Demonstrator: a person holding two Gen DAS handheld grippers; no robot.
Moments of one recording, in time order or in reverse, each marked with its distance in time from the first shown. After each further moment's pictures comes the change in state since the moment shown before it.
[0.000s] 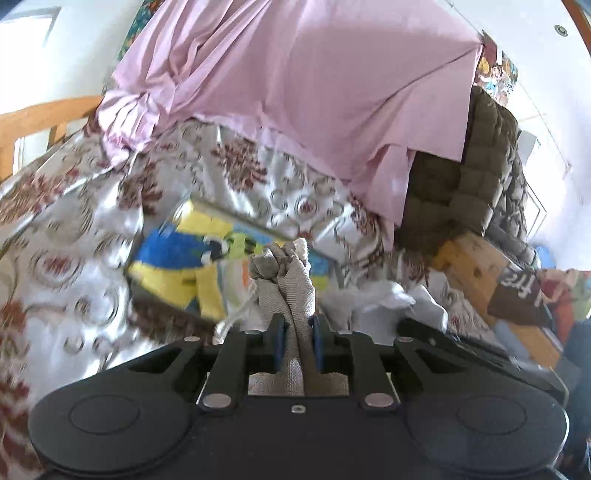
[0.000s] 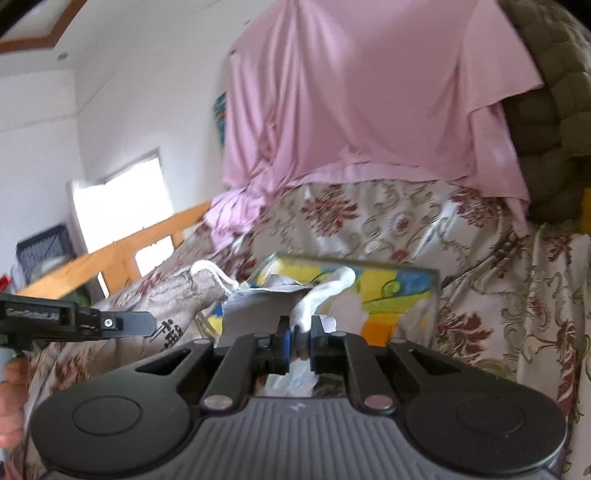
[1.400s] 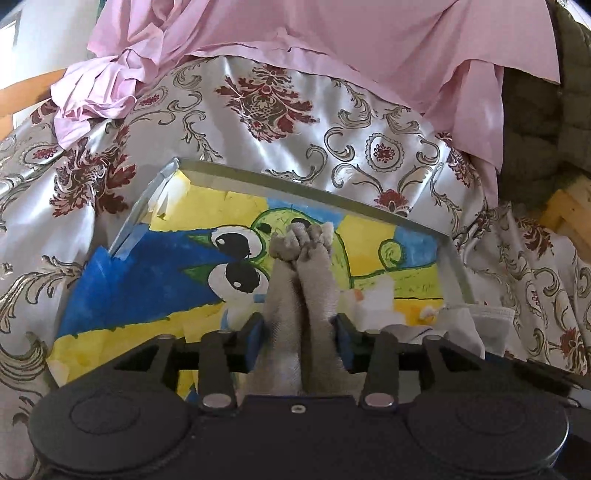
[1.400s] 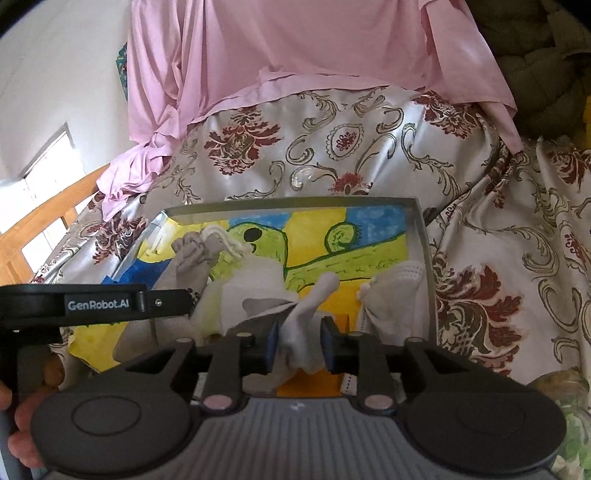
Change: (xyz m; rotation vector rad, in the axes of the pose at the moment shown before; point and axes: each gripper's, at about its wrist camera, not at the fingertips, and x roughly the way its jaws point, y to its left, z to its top) left arm 0.249 0.044 0.034 0.118 0.173 0.204; right arm 0.194 -0.067 -0.023 0.132 0.193 -0.170
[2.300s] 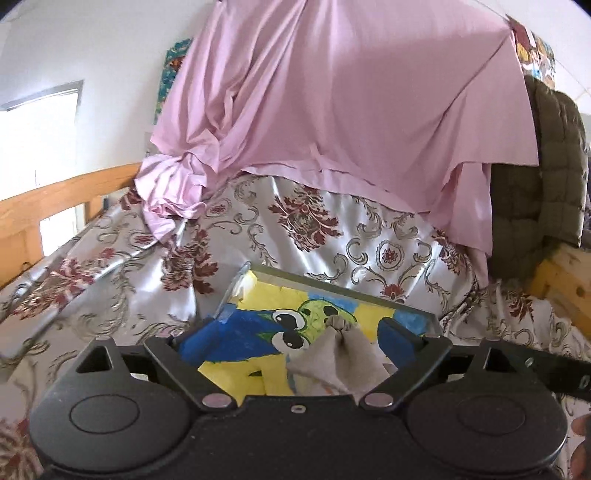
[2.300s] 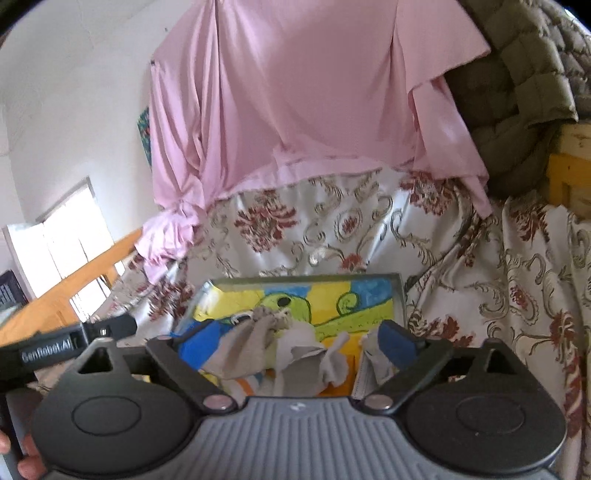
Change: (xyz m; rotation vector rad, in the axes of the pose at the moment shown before) left arm -0.170 0.000 -0.023 -0.027 -0.320 0.110; right arm -0.141 0.022 0.022 0.027 -0.193 0.026
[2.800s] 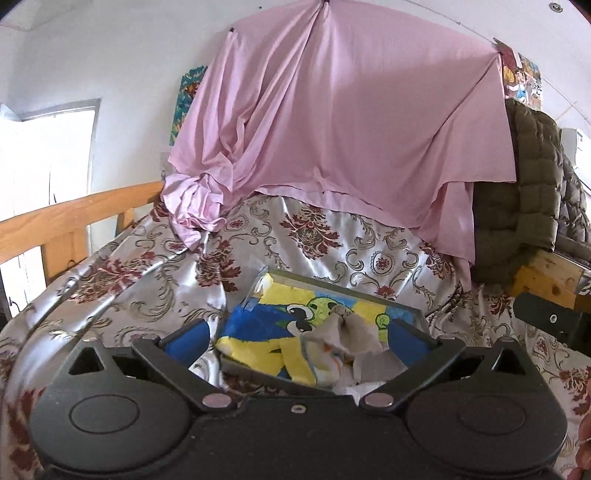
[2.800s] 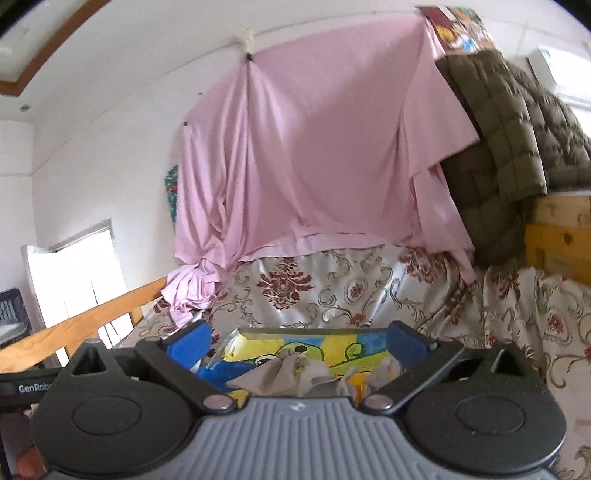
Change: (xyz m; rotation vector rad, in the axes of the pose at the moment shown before) left arm -0.107 0.019 -0.031 0.004 -0.065 -0.001; right arm -0.106 0.043 -0.034 -0.086 -0.246 -0.010
